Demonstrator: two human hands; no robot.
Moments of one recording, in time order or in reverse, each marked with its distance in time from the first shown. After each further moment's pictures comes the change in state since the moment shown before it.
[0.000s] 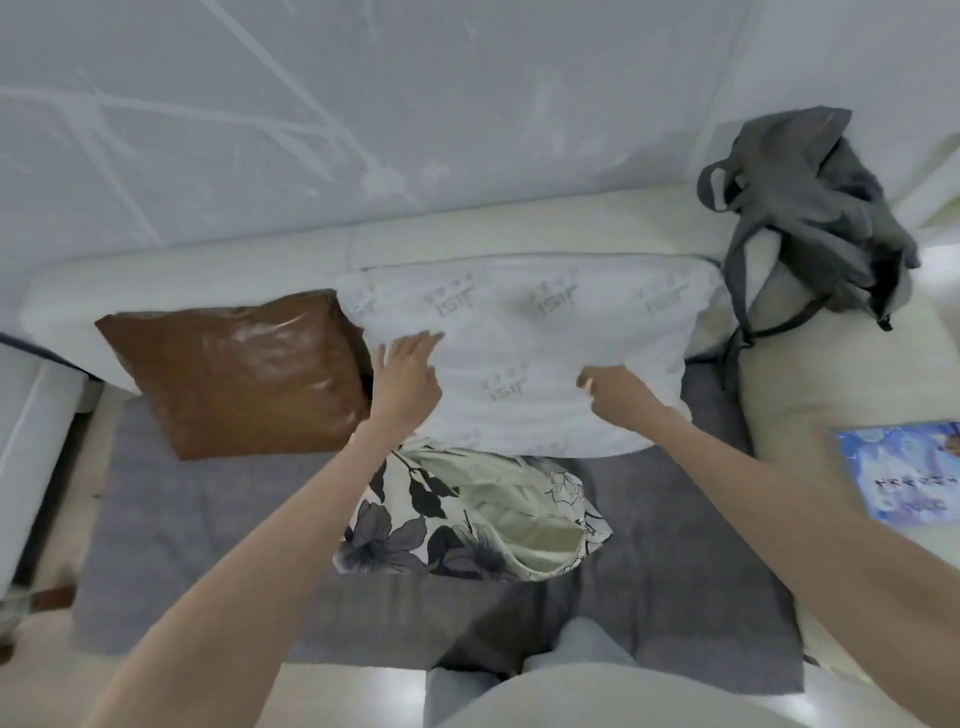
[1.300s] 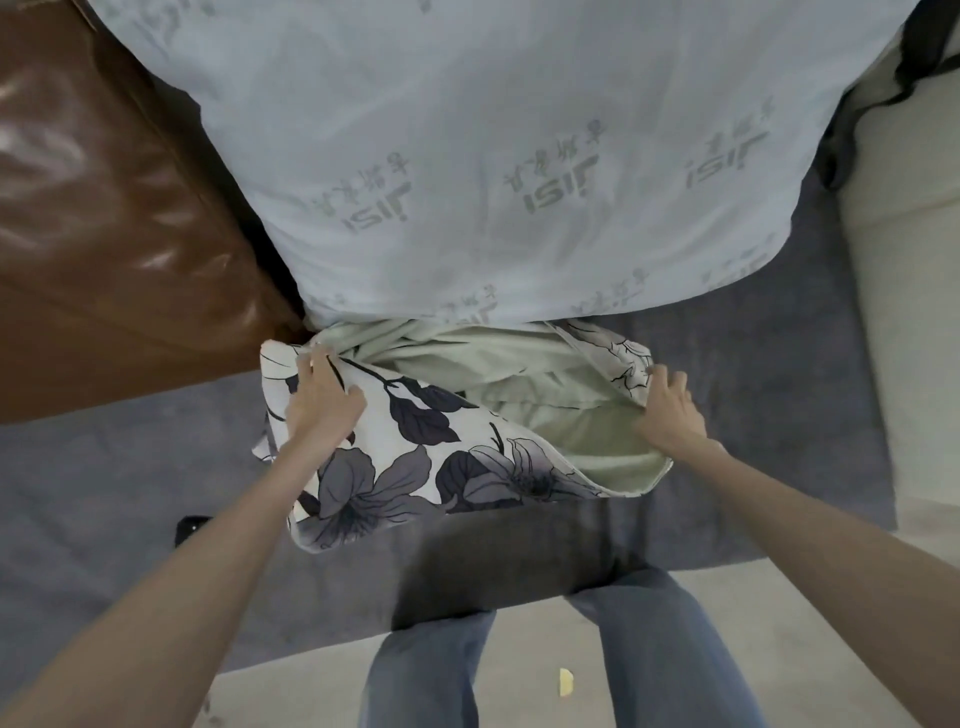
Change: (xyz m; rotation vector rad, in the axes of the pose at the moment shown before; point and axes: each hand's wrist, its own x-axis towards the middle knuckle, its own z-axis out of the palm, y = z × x) left_hand 0.004 -0.280 0.325 -0.133 -0.414 -0.390; right_hand 0.065 0.039 0.350 0.075 -0.093 0.725
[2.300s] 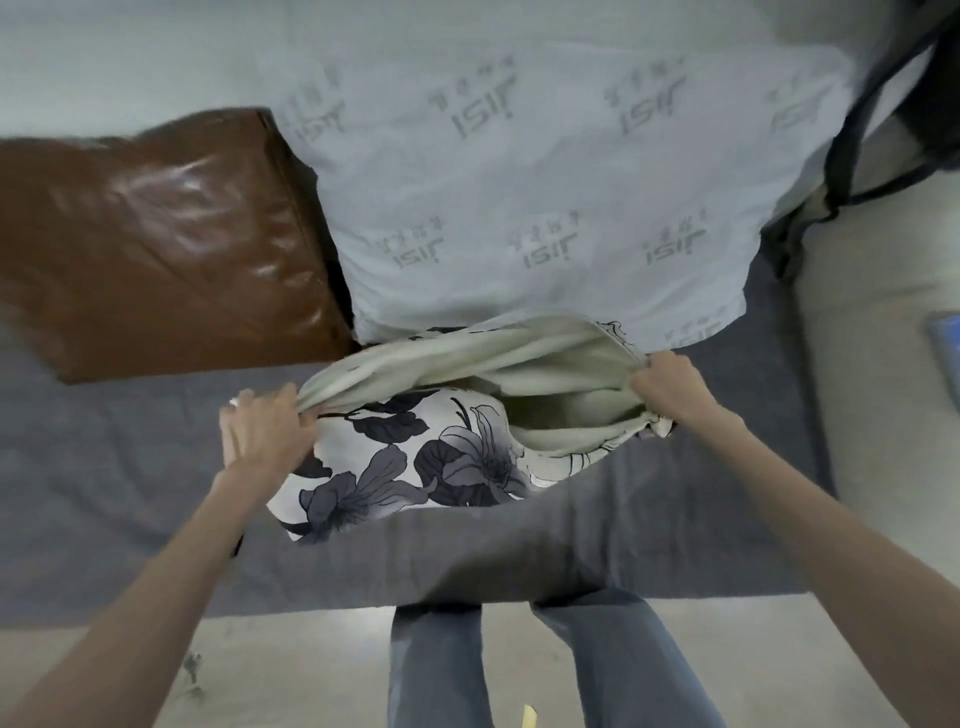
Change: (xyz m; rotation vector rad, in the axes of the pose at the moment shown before) left_hand -0.147 -0.022 -0.116 0.547 0.231 0.067; right_hand -0.084 -0.018 -0.153 0.063 0.021 -0.227
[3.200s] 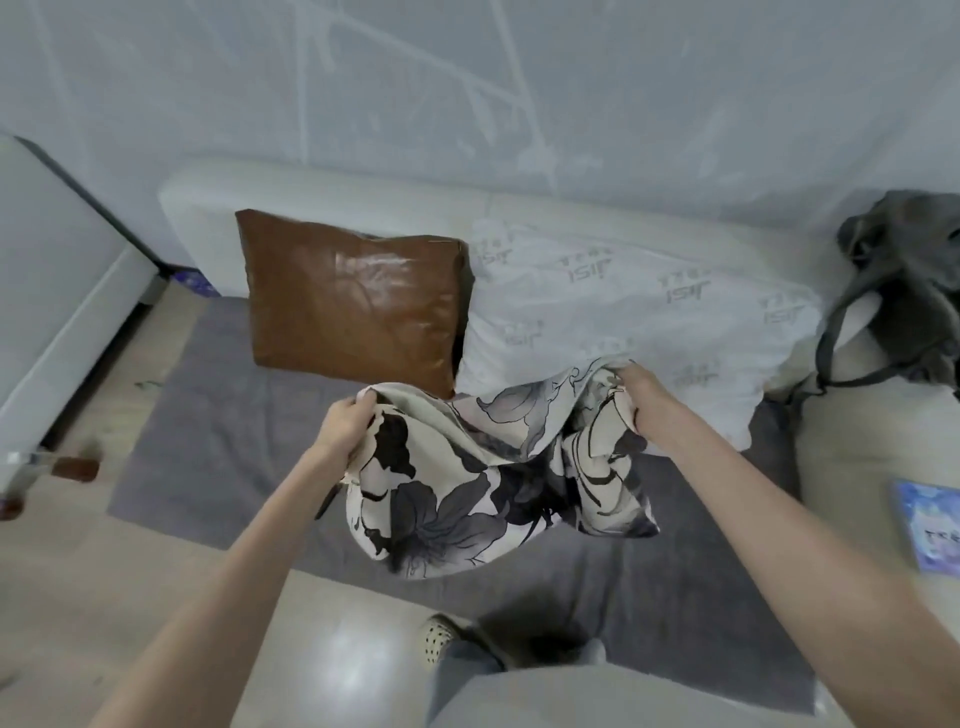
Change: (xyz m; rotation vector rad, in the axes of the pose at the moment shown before) left_hand -0.185 -0.084 -0.156 -1.500 -0.163 -0.566; right_hand -0.199 -0.148 -0.089 0.916 -0.163 0.001
